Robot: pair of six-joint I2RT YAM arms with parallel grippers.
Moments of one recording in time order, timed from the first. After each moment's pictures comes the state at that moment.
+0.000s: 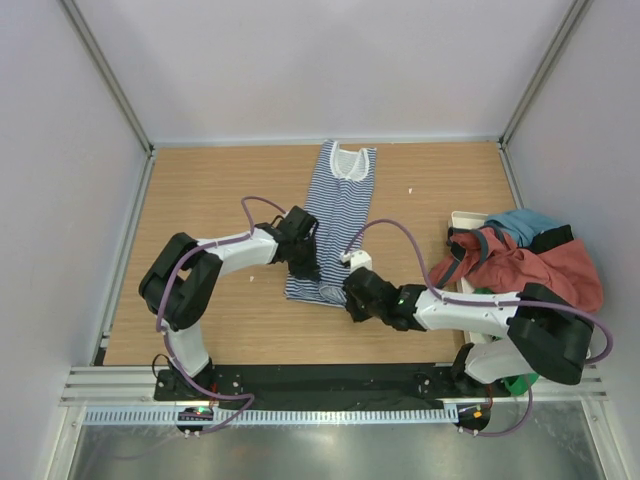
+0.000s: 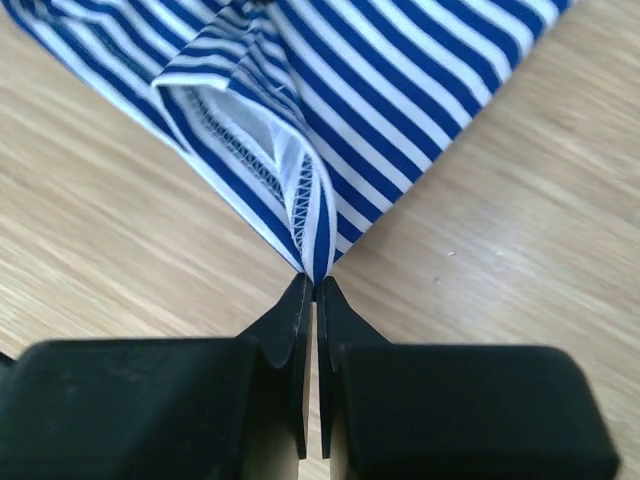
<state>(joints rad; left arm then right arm) -0.65 1.81 1.08 -0.36 0.16 -0.74 1.00 1.34 0.59 -0.10 0.21 0.52</state>
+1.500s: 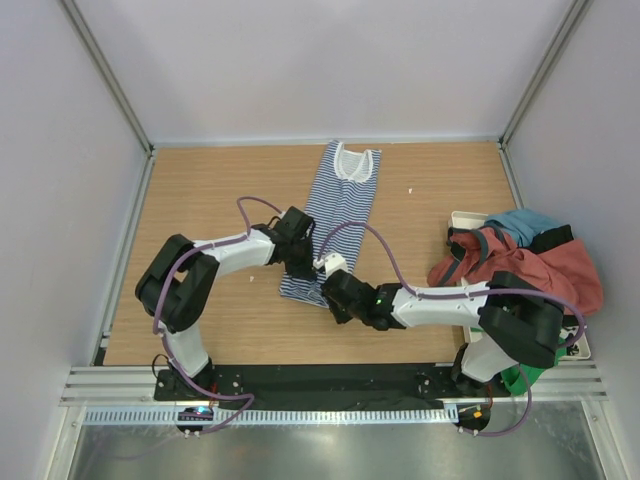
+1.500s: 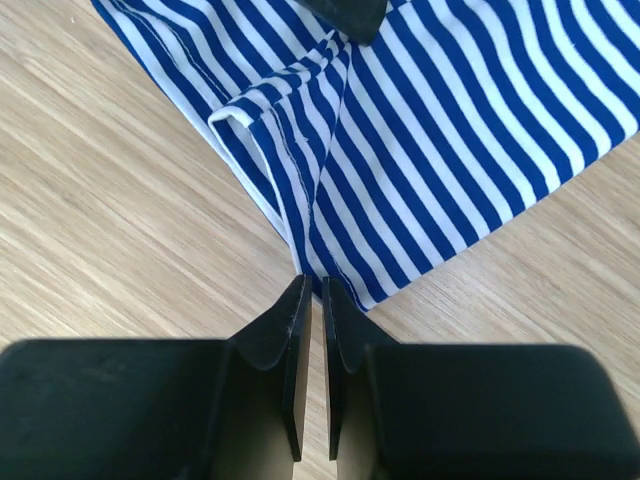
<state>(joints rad) -0.64 1.79 1.05 -0.35 0.14 -0.74 1.09 1.51 0.71 -0.07 0.26 0.42</state>
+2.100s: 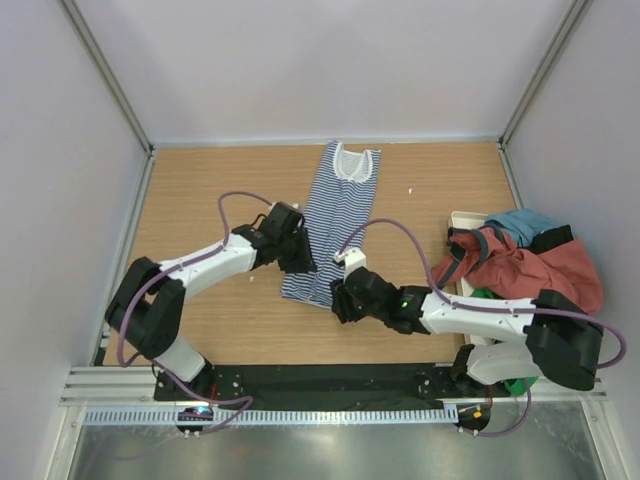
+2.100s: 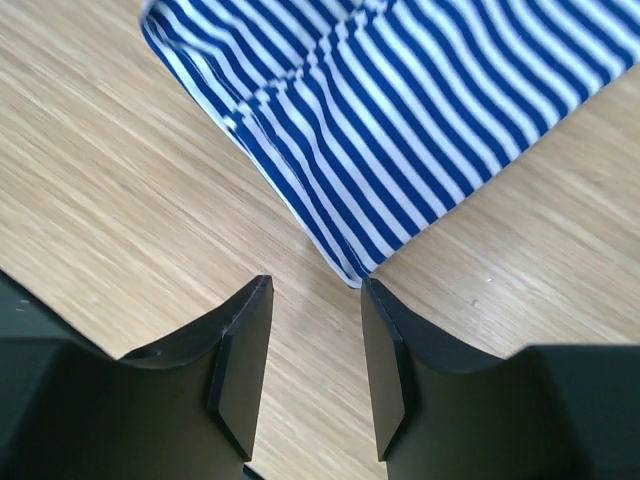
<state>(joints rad) -0.64 1.62 1.01 -0.38 0.13 -0.74 1.07 1.32 0.62 -0.09 0.22 0.48</state>
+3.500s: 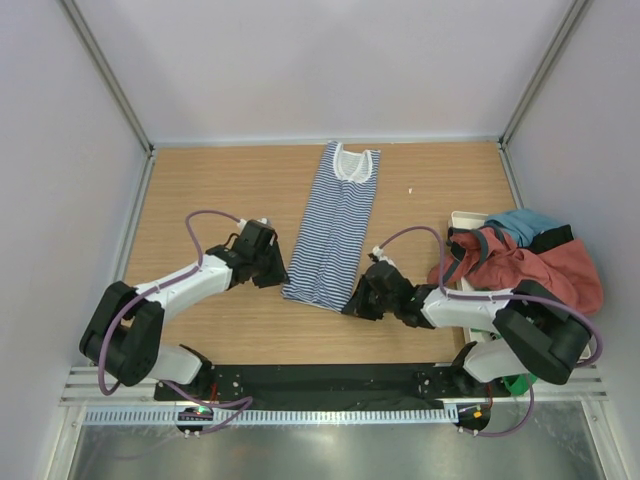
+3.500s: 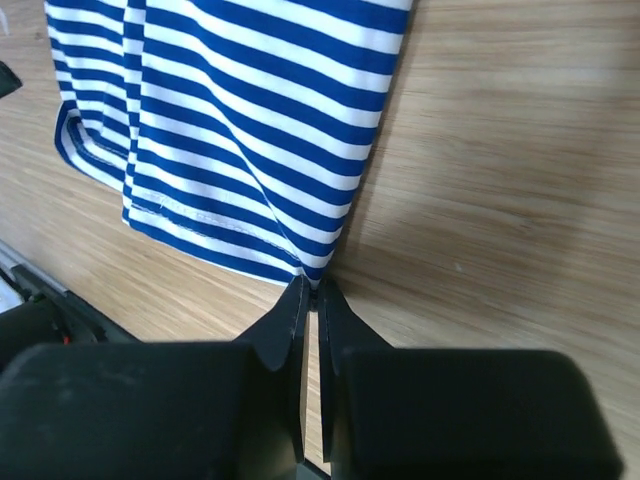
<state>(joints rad) -0.54 1.40 0.75 -0.34 0.04 -0.74 0.83 1.38 0.44 0.13 -0.08 1.01</state>
